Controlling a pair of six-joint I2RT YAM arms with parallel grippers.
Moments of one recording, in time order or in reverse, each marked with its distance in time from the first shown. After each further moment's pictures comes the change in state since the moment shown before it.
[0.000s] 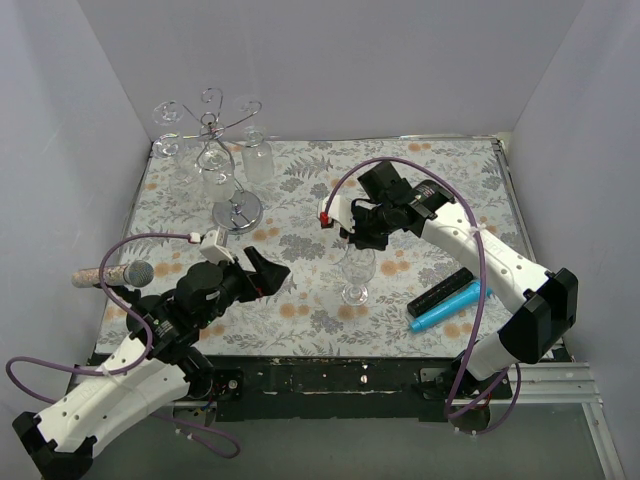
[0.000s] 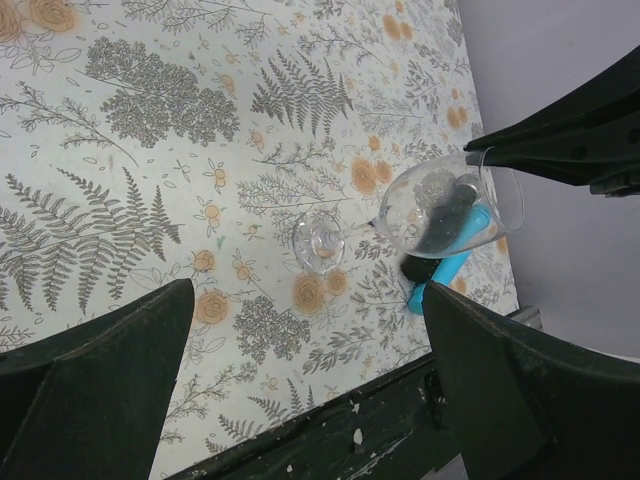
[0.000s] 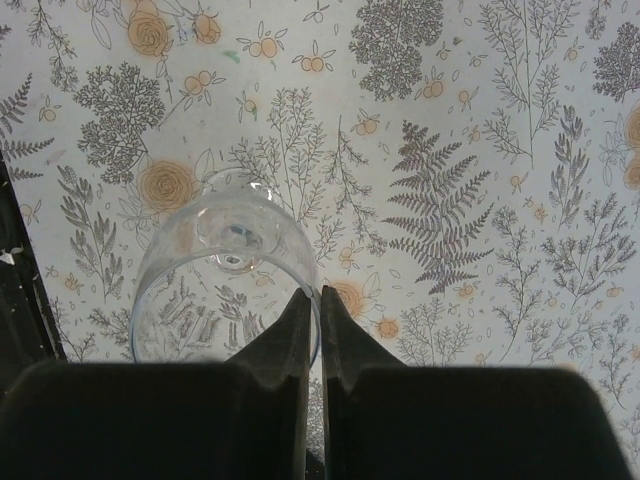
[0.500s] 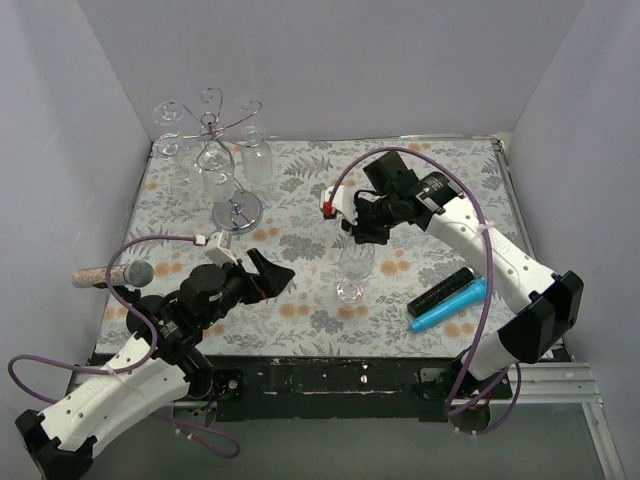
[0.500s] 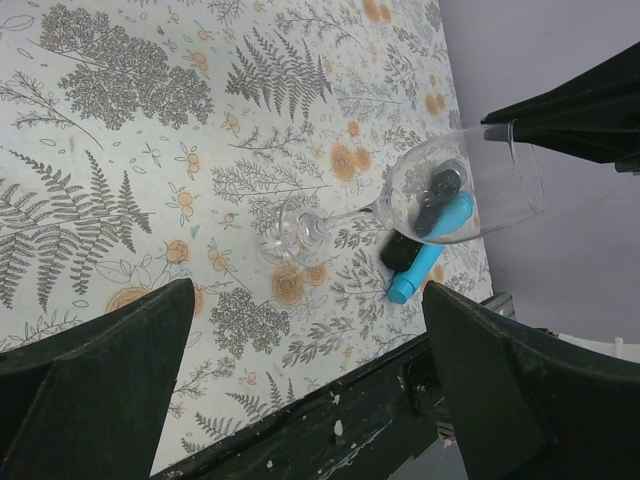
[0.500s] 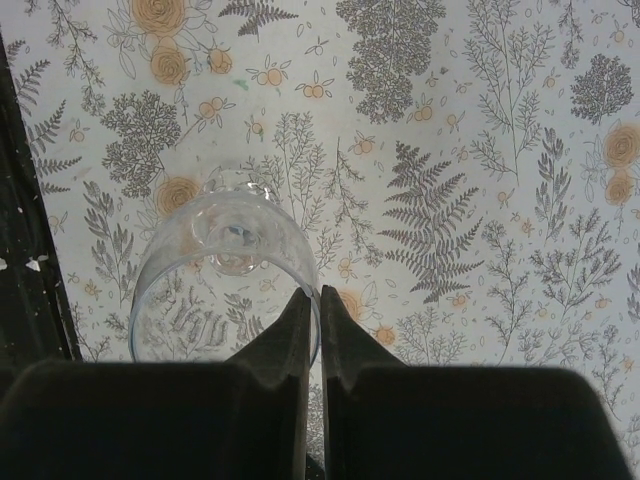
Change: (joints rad) left arm 0.000 -0.008 -0.050 0.064 0.051 -0.048; right arm -0.020 0.000 0.079 -0.051 -0.056 0.003
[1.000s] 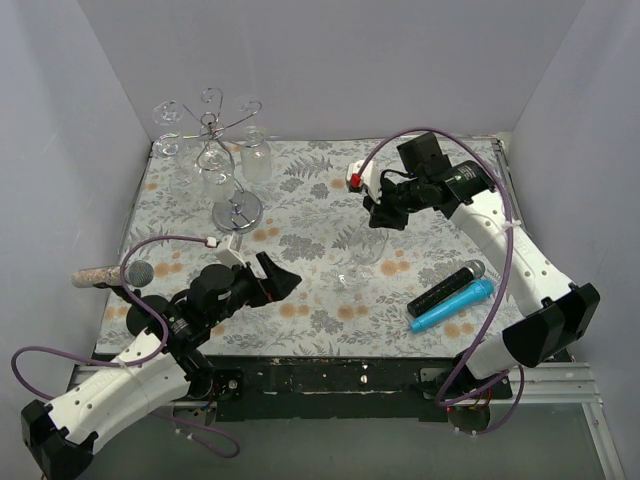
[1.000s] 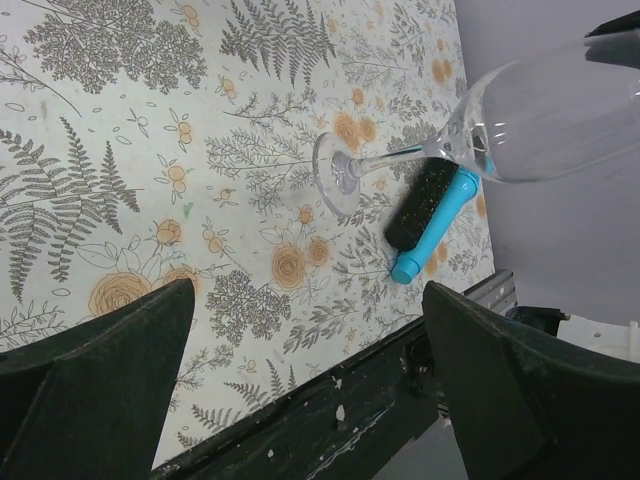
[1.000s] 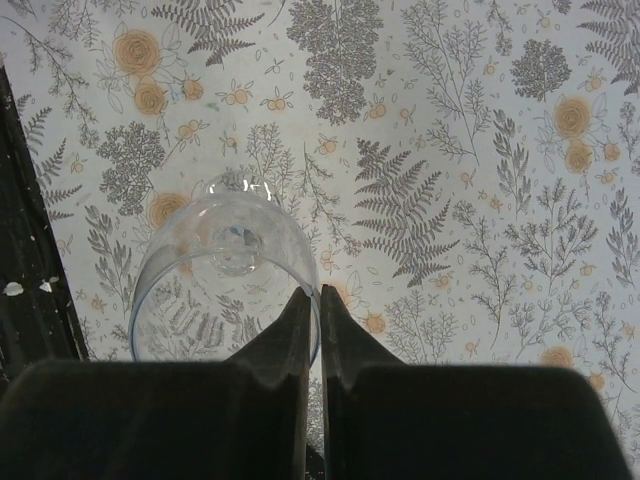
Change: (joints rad) left arm 0.000 0.052 -0.055 0.074 0.061 -0.020; right arm -0.153 -0.032 0.050 -0.021 -0.129 0.024
